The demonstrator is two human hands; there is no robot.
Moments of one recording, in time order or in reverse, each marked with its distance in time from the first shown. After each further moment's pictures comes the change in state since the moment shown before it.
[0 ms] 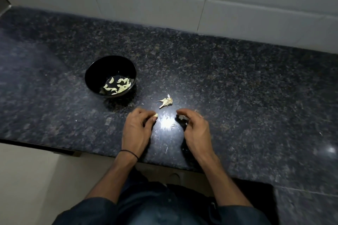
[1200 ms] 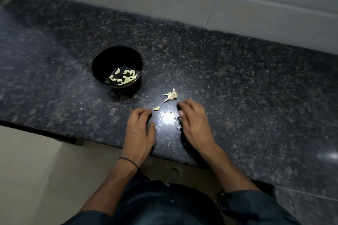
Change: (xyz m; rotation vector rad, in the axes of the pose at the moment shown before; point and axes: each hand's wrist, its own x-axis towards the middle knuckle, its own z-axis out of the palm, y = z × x) left_hand -0.039 -0.003 -0.001 0.088 0.044 0.017; right_hand 0.014 0.027 0.008 -0.432 -0.152 -0.291
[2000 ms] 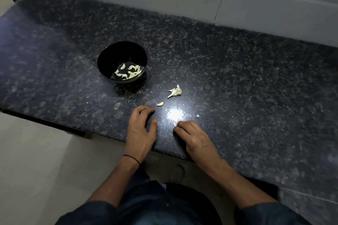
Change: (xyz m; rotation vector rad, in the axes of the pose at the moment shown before) left_hand -0.008 -0.003 0.006 -0.109 0.092 -0.015; right_hand -0.049 0.007 0.004 -0.102 -0.021 -0.483
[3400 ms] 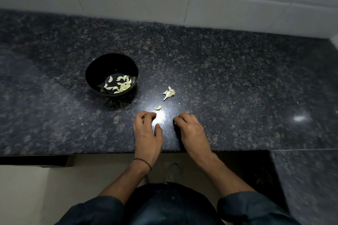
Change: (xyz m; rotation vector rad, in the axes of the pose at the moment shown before) left_hand 0.008 -0.005 -0.013 -0.074 -0.144 0.022; right_hand 0.030 -0.051 0.017 -0.139 0.038 0.513
